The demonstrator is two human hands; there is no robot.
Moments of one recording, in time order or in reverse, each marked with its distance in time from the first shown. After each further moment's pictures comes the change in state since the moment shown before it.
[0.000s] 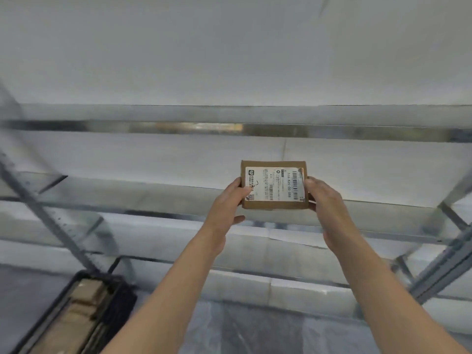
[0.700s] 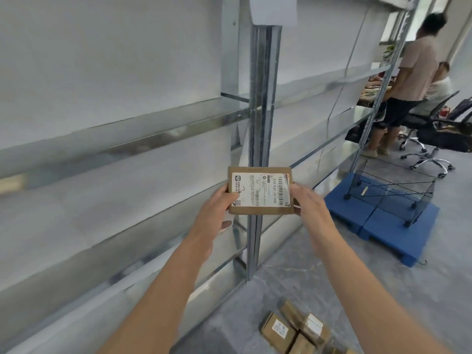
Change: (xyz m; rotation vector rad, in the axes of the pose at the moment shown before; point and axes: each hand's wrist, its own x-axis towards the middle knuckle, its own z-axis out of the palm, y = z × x) left_hand 0.011 0.021 0.339 0.073 -0.773 0.006; right_hand -0.124 0.036 -0.306 -0.036 0.808 0.083
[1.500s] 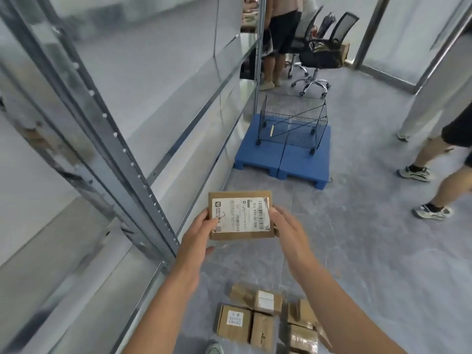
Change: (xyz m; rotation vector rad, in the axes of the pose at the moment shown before) left_hand 0.261 -0.179 0.226 0.094 -0.371 -0.241; right_hand 0.158 0.222 -0.137 0.091 0.397 0.418
